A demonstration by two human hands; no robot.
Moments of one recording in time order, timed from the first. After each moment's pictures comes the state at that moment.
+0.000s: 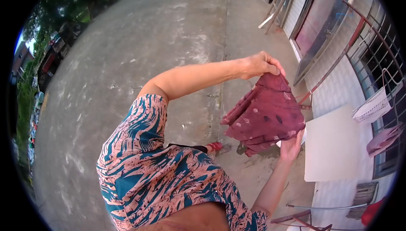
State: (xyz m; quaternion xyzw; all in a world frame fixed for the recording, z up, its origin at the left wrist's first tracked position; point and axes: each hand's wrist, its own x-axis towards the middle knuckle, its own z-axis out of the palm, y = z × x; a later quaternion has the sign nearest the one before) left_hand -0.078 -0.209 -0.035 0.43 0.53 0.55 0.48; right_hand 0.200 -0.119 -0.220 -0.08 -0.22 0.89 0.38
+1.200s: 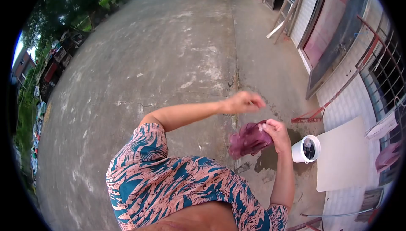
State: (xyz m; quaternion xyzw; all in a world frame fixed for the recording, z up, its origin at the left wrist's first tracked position) left_hand -0.063 -0.269 -0.112 0.62 0.64 0.40 0.21; right_hand 0.136 -0.146 -0.150 -0.12 -0.63 0.76 0.11
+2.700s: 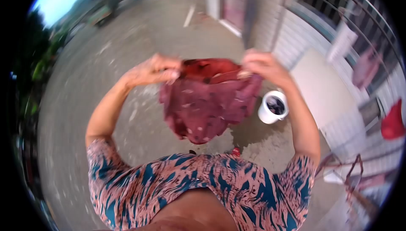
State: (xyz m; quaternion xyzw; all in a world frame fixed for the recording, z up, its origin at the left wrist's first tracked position) left_hand -0.050 -0.268 0.068 0.79 0.53 0.16 0.26; right_hand 0.231 -0.053 -0.024 -0.02 -0.84 0.46 0.30
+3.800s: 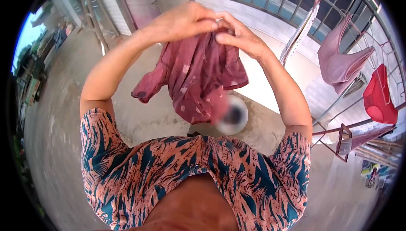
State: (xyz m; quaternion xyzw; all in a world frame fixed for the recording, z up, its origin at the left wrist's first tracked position) left_hand 0.055 -0.097 0.121 0.91 0.37 0.17 0.00; right_hand 0.248 -0.044 0.038 -0.08 -0.77 0.50 0.40
